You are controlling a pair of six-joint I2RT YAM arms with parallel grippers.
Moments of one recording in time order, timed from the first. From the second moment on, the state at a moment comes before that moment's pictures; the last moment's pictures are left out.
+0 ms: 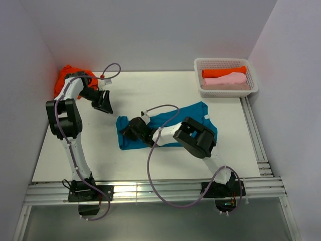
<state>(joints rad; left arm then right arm) 0.09 2.19 1.88 -1.21 0.72 0.52 0.99 2.19 1.27 0.36 0.17 1.39</state>
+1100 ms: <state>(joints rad) 0.07 2.19 1.49 -0.98 0.94 0.40 0.96 2.25 1.10 0.77 0.08 1.64</state>
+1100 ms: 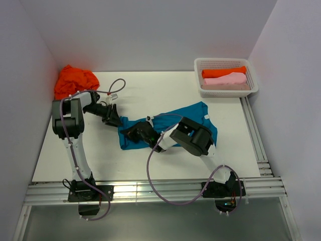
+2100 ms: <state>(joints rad) -0.06 2.12 1.49 -0.88 0.68 0.31 1.03 2.06 1.18 0.21 0.26 1.41</state>
